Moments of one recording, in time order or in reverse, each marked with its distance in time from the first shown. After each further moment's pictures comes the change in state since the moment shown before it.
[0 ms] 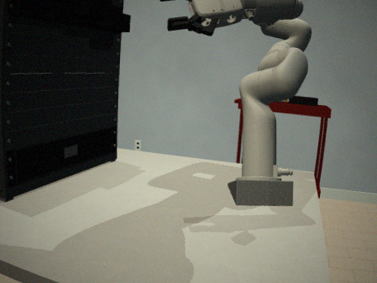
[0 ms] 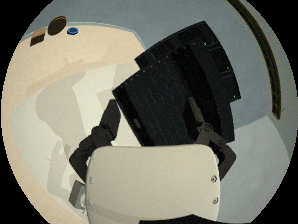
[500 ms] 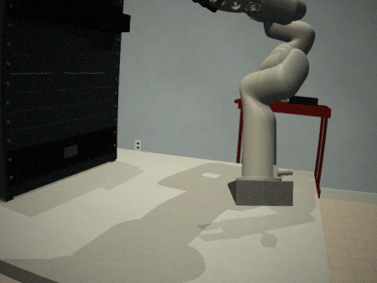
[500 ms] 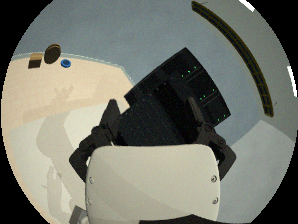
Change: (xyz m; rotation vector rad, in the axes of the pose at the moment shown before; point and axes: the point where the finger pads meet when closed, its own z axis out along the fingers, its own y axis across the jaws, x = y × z) arm 0.064 0.031 -0.024 -0.139 0.338 0.018
